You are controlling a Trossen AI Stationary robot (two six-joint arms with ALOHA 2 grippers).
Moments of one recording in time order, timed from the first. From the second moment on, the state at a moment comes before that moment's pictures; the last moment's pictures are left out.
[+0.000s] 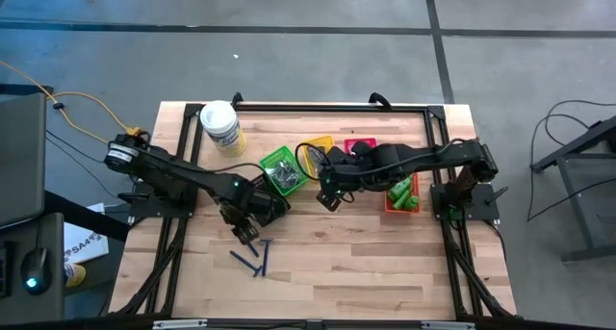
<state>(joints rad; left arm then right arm) -0.22 1.52 0.95 -1.01 0.27 -0.87 0.18 1.80 1.94 -1.29 0.44 0.74</state>
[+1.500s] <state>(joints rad) -0.24 1.53 0.81 -0.81 0.36 -0.96 0.18 1.80 1.94 -1.31 0.44 0.74</state>
